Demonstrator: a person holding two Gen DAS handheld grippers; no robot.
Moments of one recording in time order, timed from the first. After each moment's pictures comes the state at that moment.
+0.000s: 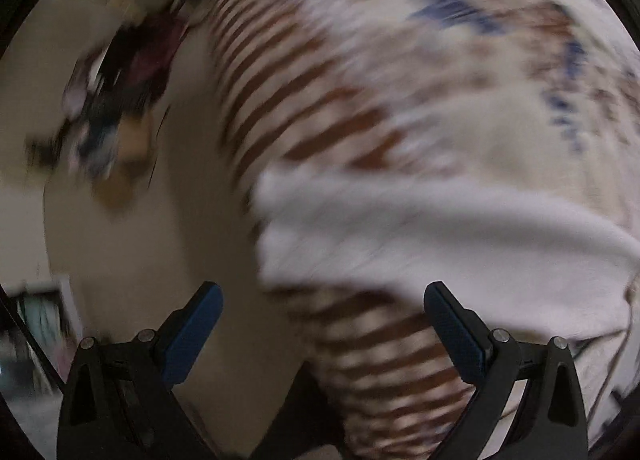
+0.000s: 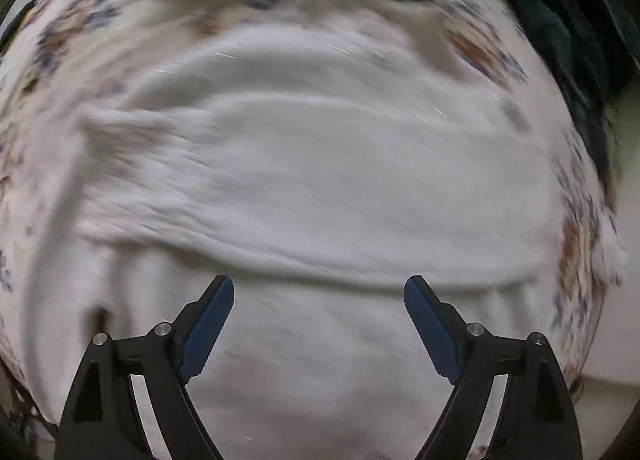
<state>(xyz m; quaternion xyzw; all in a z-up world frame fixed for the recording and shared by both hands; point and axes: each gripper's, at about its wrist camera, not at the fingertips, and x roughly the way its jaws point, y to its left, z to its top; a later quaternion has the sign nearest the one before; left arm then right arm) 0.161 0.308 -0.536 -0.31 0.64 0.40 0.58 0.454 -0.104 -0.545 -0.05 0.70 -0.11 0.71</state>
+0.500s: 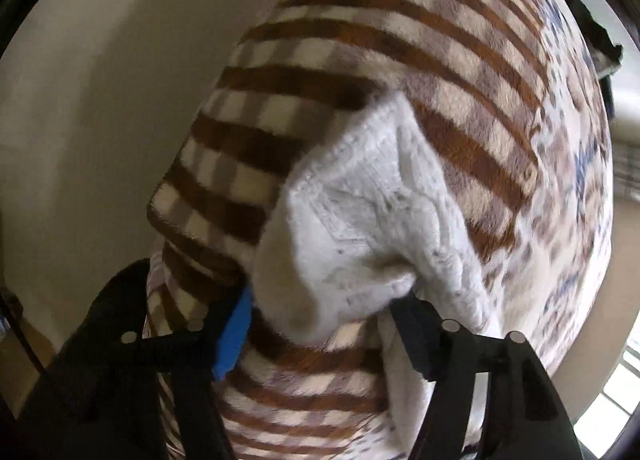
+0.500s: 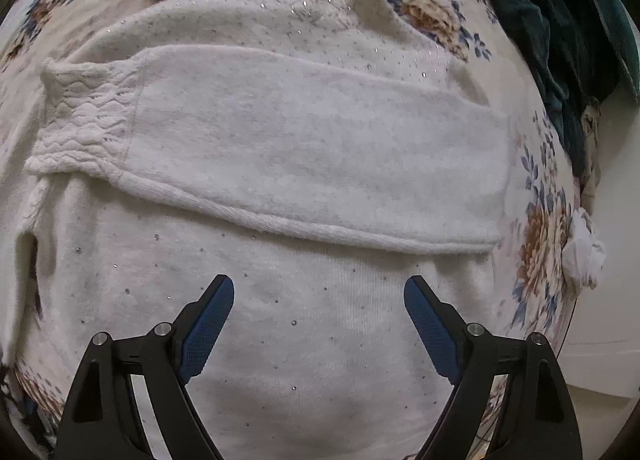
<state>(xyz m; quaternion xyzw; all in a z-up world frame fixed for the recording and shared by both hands) 0.097 0.345 -0.639 -0.68 0.39 0.42 0.45 0.435 -0.132 -0.542 -0.11 0.69 -0.11 0.71</state>
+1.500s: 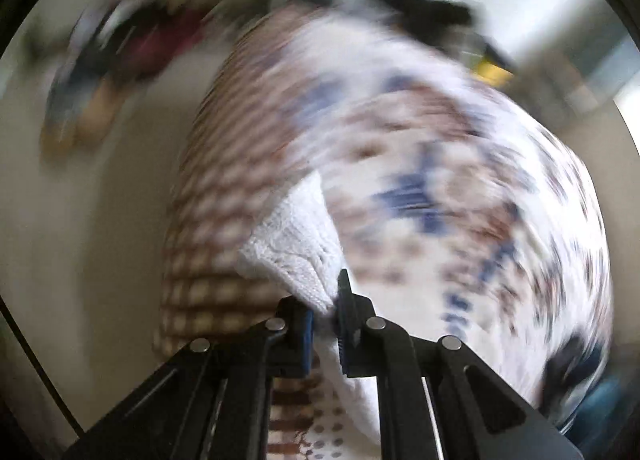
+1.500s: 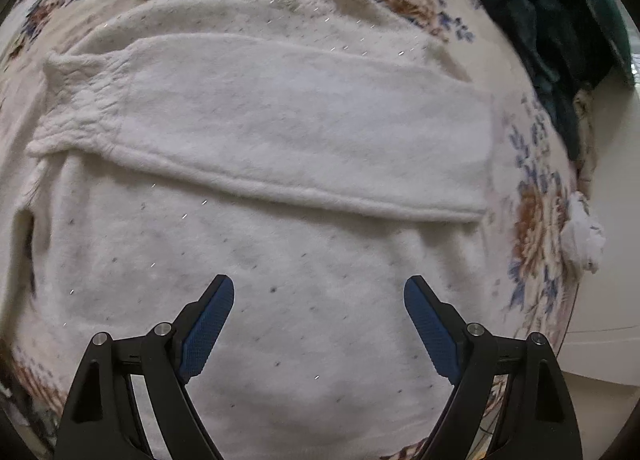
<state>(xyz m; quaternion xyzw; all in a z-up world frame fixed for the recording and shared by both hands) 0.239 0.353 -0.468 -0.40 0.38 0.42 0.72 0.406 -0.152 -0.527 -0.10 0.69 -0.13 0.71</state>
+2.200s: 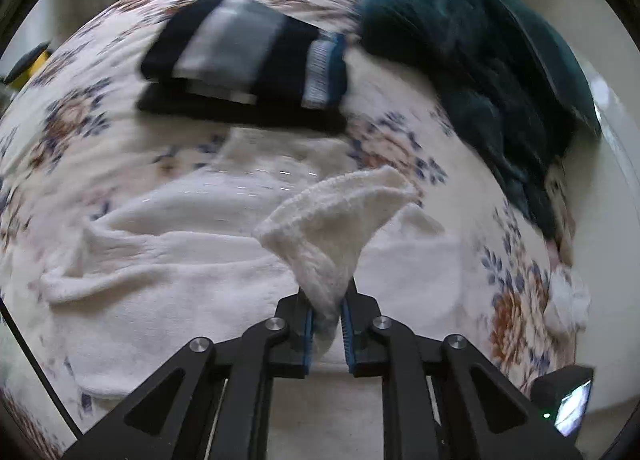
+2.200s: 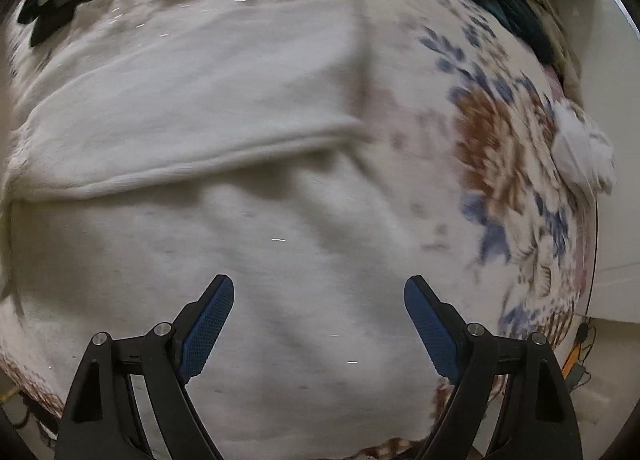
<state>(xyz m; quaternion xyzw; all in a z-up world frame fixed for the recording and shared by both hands) 0.435 -0.165 -0.435 -0.05 0.53 -0.14 0.83 0.354 -0.327 -0.519 0.03 0.70 -0.17 0.69</state>
